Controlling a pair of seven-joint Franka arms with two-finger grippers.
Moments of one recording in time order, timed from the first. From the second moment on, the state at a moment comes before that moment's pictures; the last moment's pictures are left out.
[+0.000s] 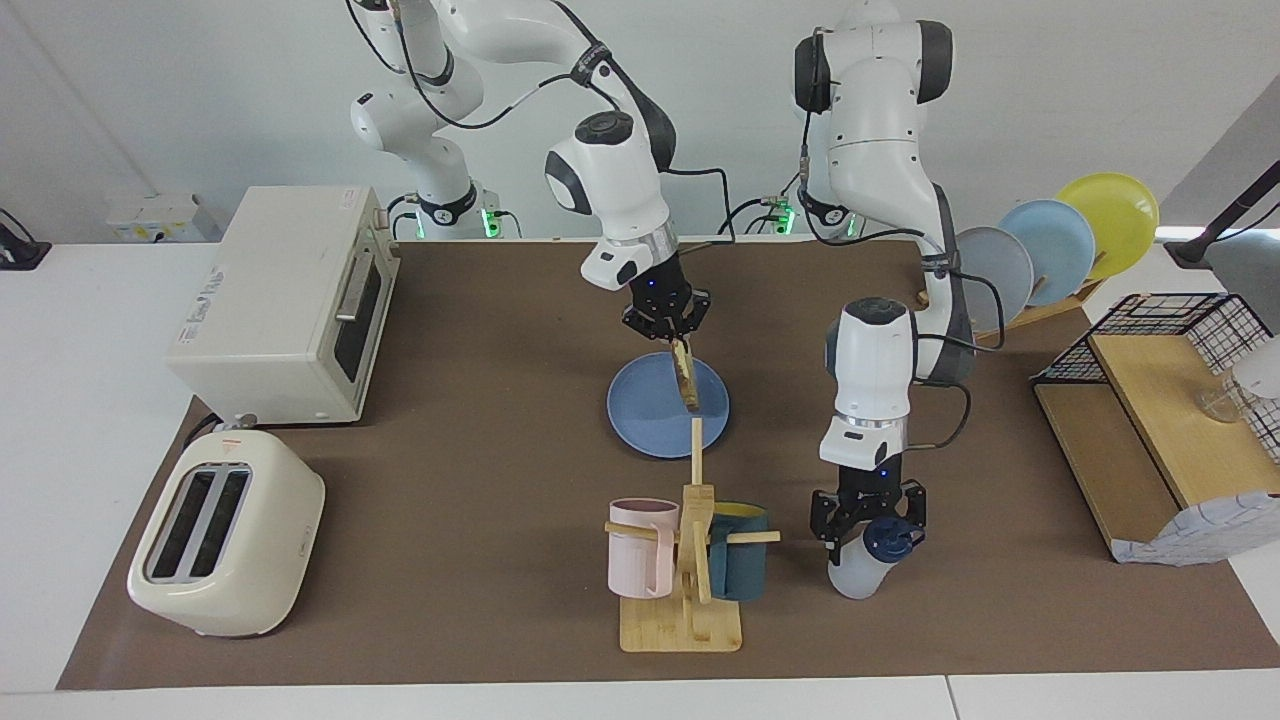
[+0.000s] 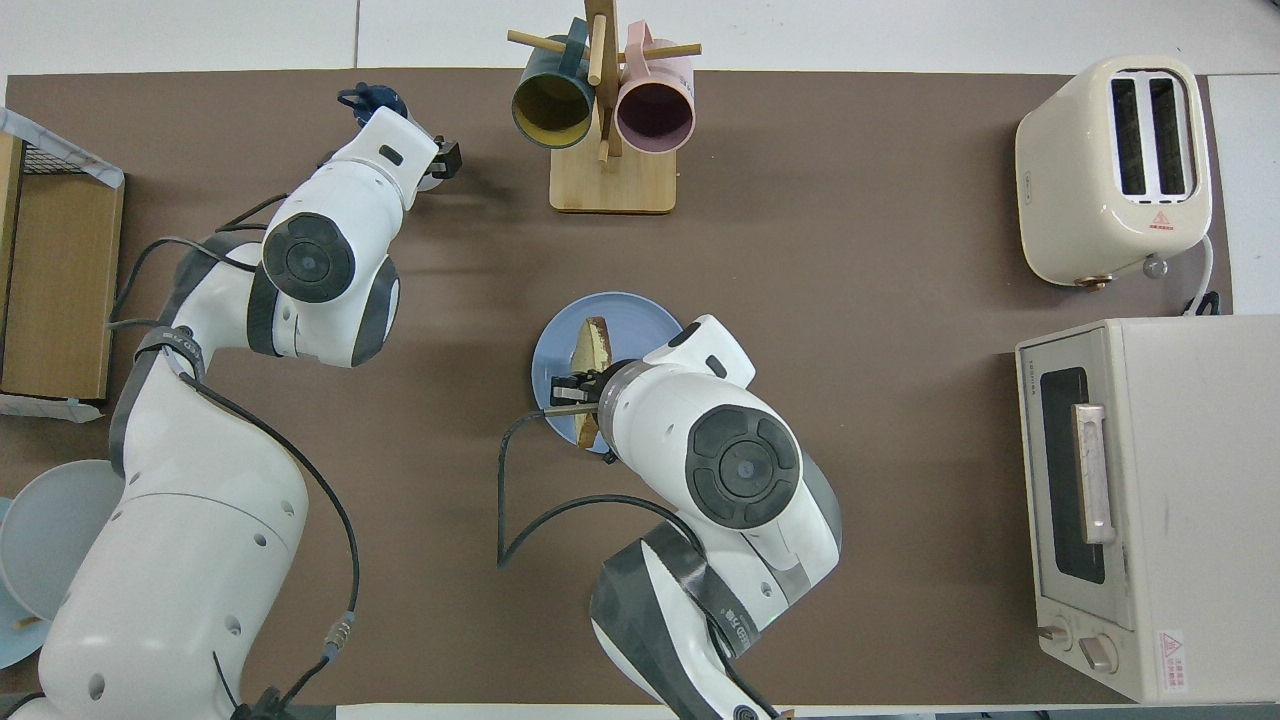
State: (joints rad) left arm -0.62 0.63 0.40 -1.74 0.00 2.99 -0.37; right arm 0.72 0.17 -0.03 -2.01 0.14 2.57 0.66
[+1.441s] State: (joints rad) left arm -0.37 0.44 0.17 -1.47 -0.04 2.22 0.19; right arm 0.63 0.08 -0.04 -2.24 0.14 2.79 0.72
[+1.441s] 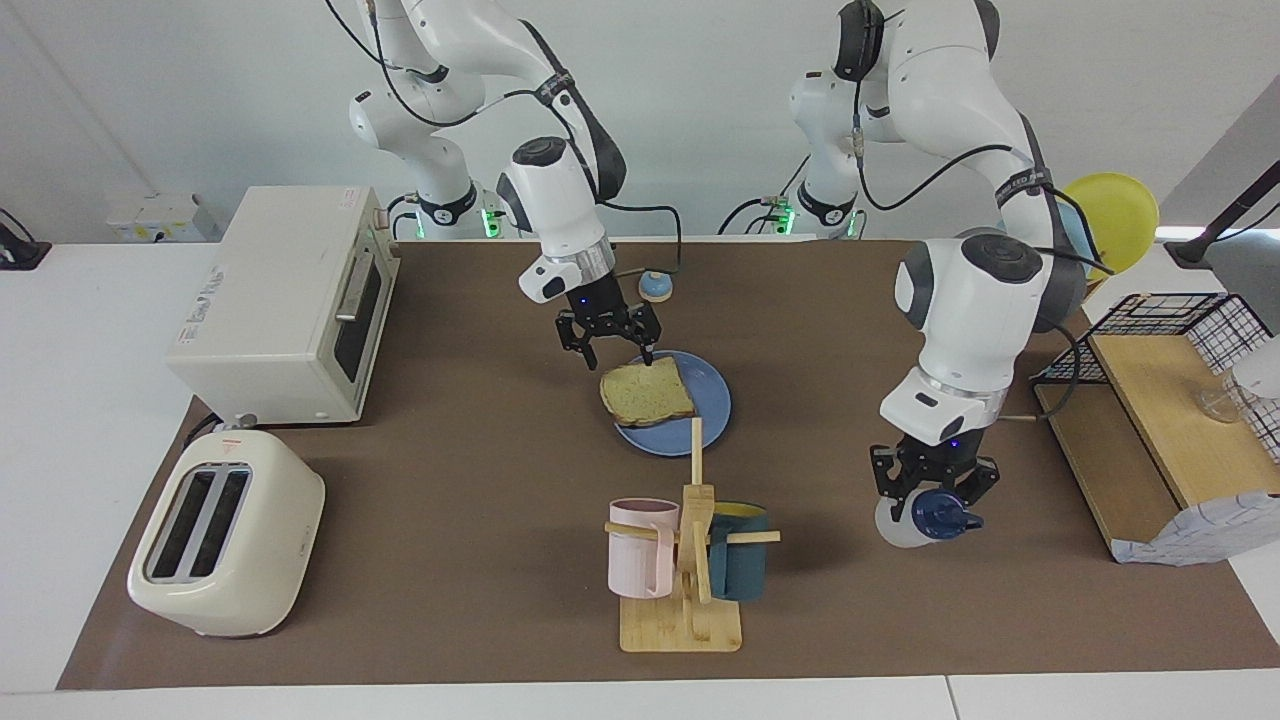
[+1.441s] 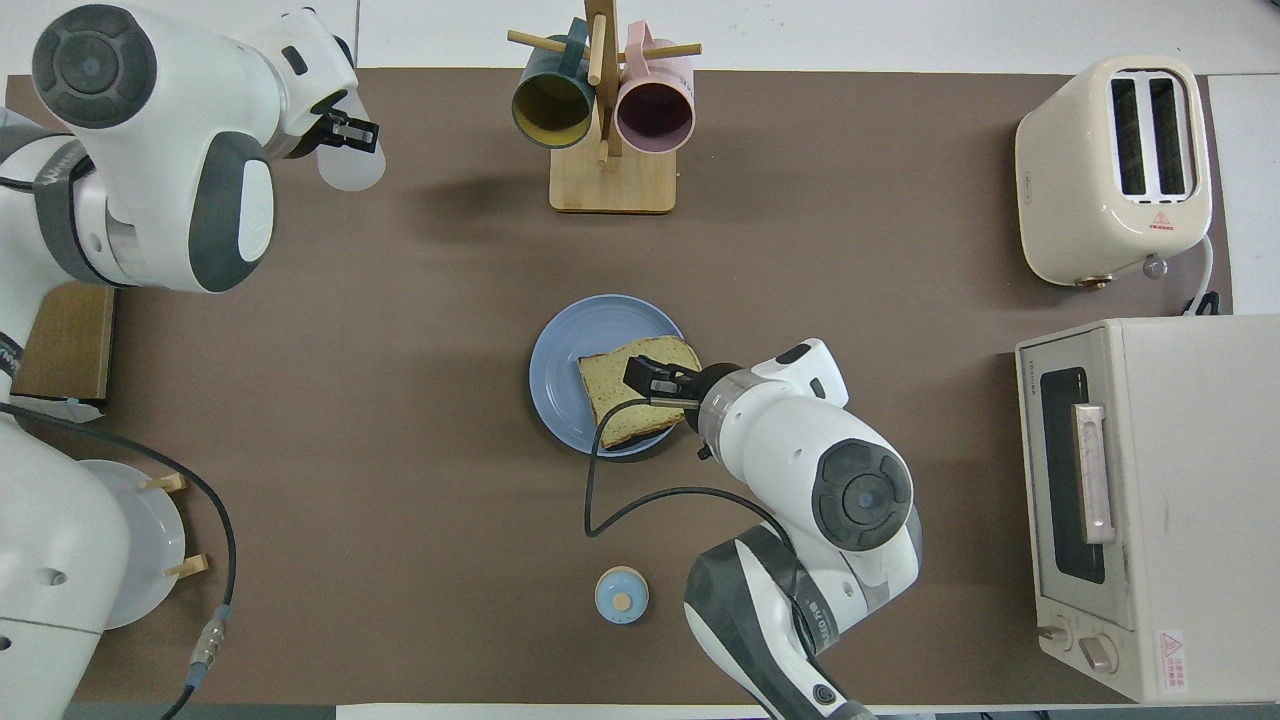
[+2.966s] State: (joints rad) left arm -0.61 -0.18 0.13 -2.07 -0.08 1.89 1.00; right arm 0.65 0.03 0.00 -1.67 0.50 2.12 0.87
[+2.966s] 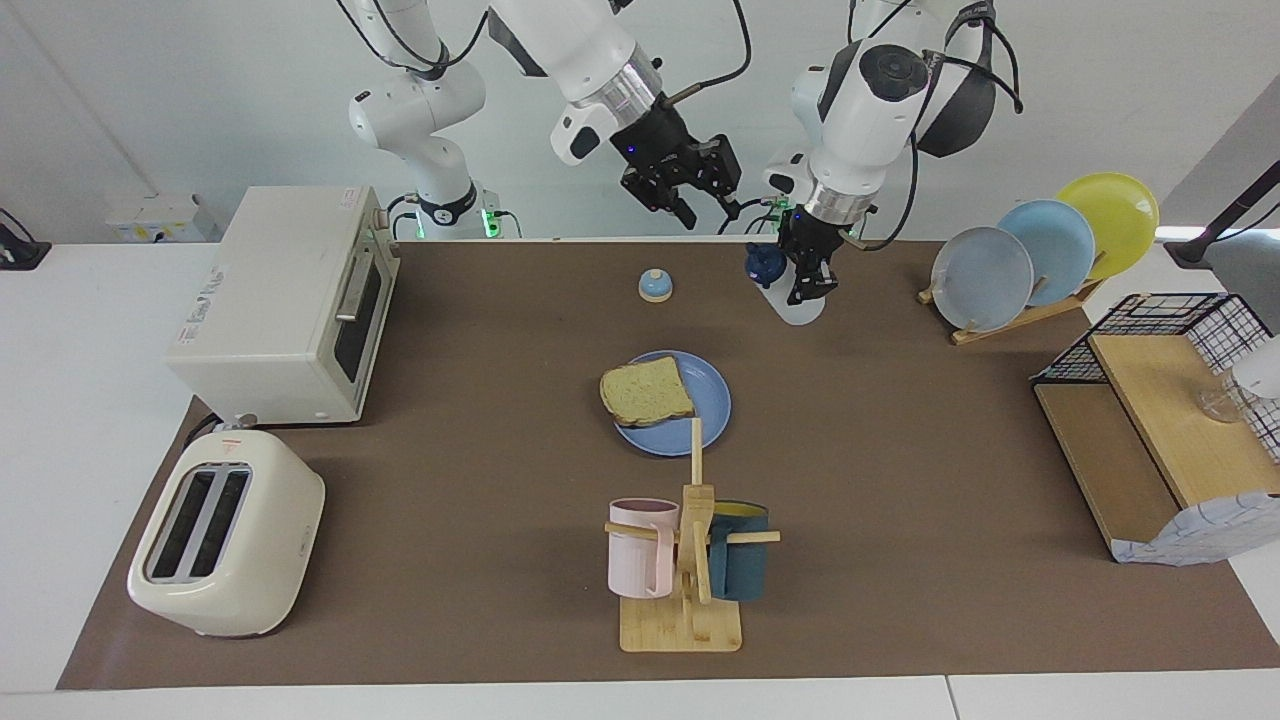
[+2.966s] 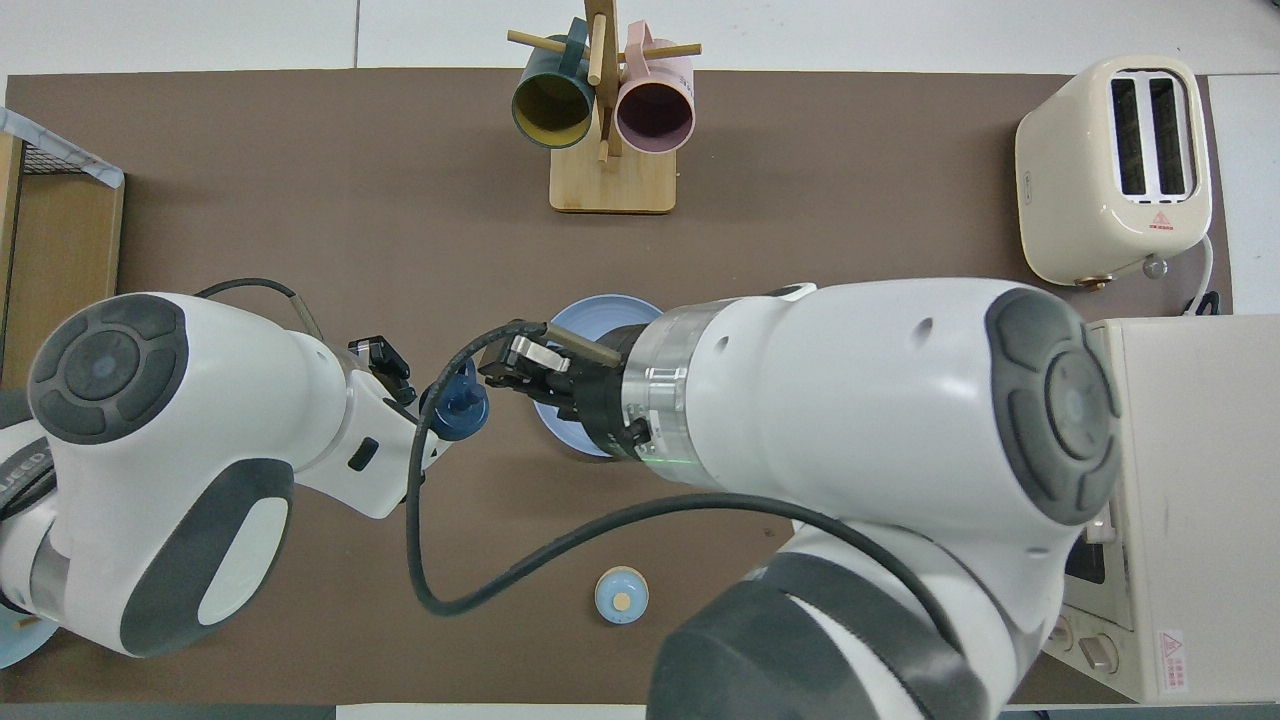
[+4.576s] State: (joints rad) left arm -0.63 -0.18 0.13 -2.08 -0.08 1.89 0.98; right arm 0.70 0.10 0.00 -1.68 0.46 2.23 0.87
